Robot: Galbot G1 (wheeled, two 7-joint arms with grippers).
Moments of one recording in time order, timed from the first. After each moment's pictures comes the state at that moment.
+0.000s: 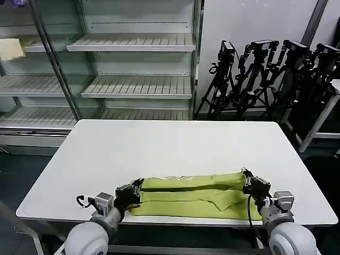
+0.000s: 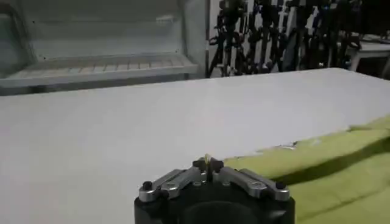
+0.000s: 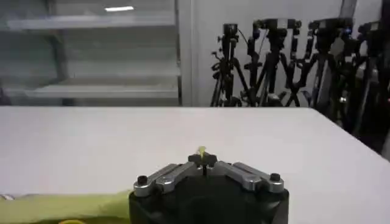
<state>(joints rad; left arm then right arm) 1.22 -0.93 -0.15 -2.16 -0.65 0.55 -0.34 -1.39 1.05 0.52 2.16 0.58 -0.49 0.27</state>
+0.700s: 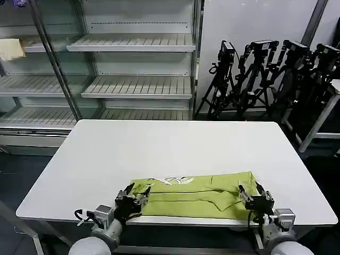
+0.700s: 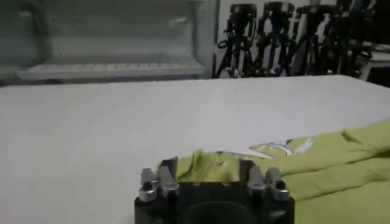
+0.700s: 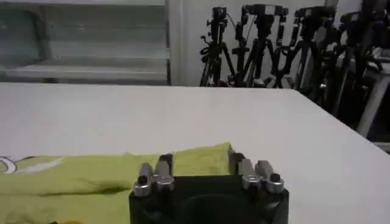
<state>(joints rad) 1.34 -1.02 -0.18 -2.22 -0.60 0.51 -0.41 -1.57 1.13 0.57 2.27 0.46 -0.46 0.28</state>
